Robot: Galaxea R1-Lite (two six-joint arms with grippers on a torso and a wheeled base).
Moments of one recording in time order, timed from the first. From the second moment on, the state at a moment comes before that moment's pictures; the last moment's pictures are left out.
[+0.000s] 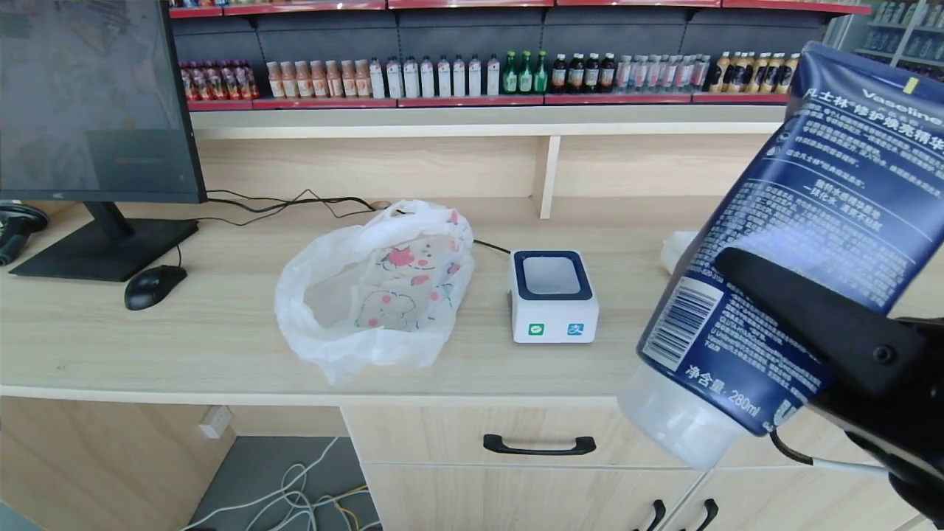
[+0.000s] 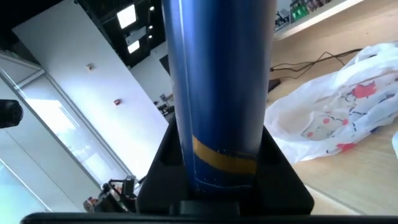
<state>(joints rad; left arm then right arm) 0.00 0.00 0.00 0.00 0.00 -0.01 0.81 1.38 -0.31 -1.54 0.18 0.66</state>
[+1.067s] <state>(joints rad) 0.00 0.00 0.00 0.00 0.00 -0.01 1.02 1.49 -0.46 -1.57 0.18 0.86</state>
